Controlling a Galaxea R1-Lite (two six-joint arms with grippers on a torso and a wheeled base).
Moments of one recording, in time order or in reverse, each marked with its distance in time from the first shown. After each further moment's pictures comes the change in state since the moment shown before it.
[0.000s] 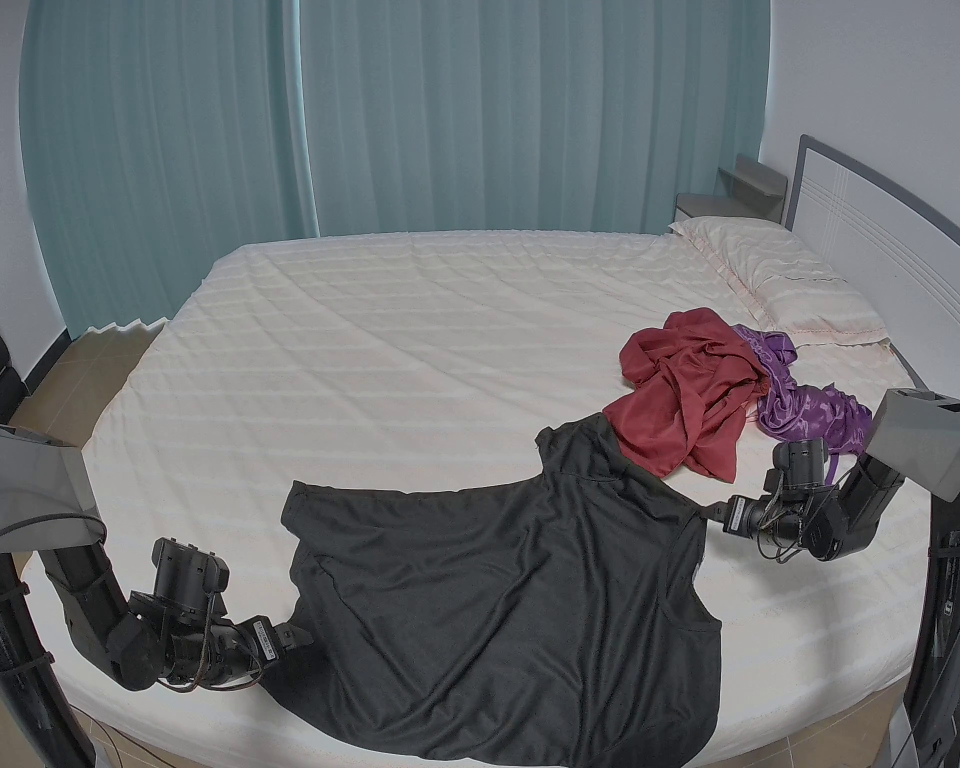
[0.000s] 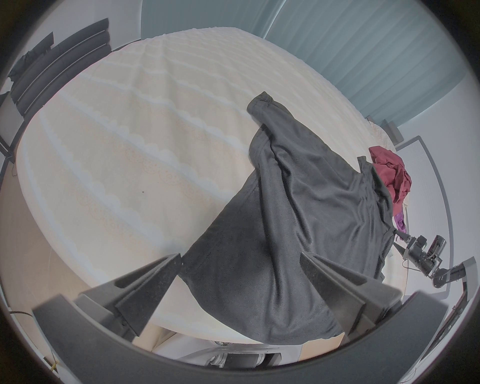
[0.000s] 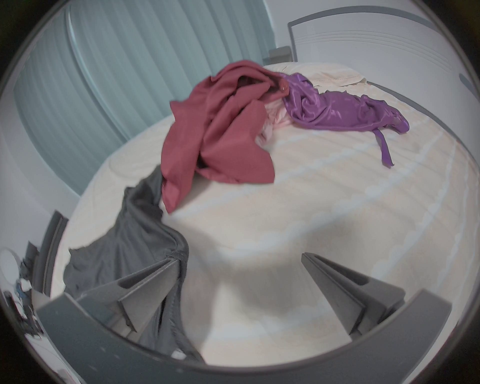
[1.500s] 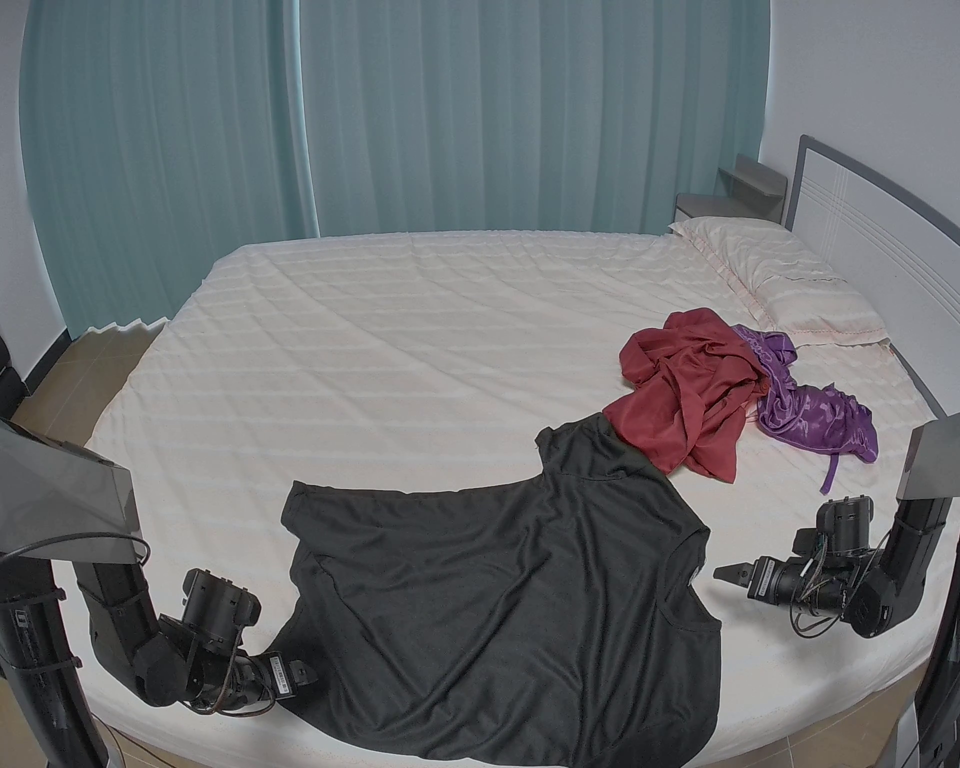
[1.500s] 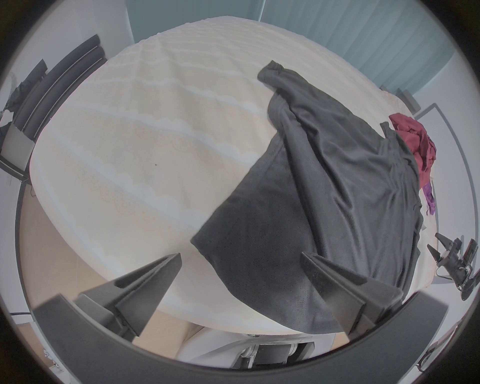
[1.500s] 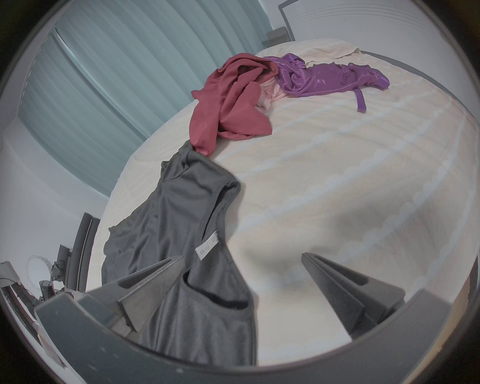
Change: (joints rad) left arm -0.070 0.107 0.019 0.018 0.124 0.046; right arm -0.007 -0.151 0.555 -0.369 0.184 0.078
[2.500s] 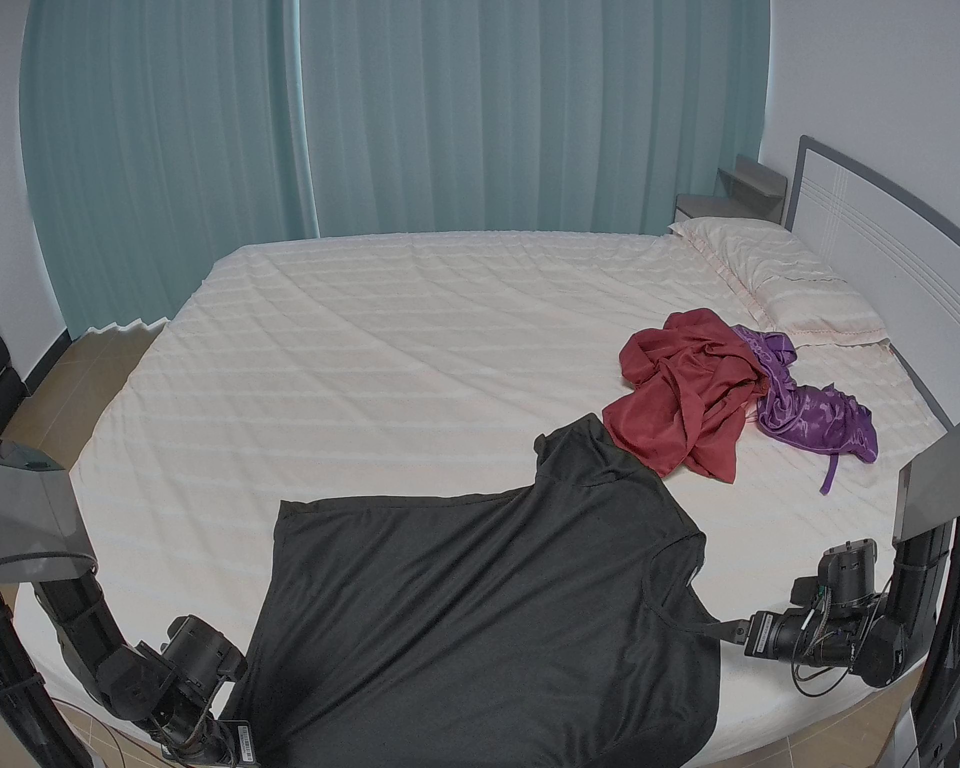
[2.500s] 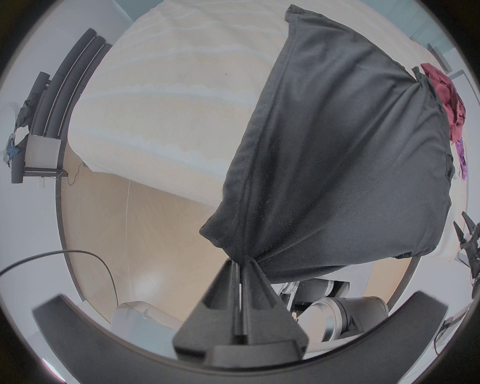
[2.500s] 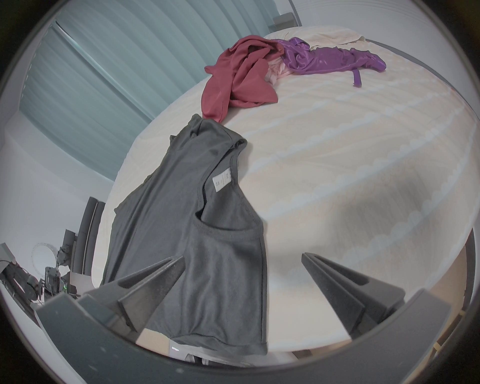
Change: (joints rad) left arm -0.054 -0.186 0.070 0.520 0.025 -0.010; right arm 0.102 -0.005 0.286 -0.203 -0.003 0.029
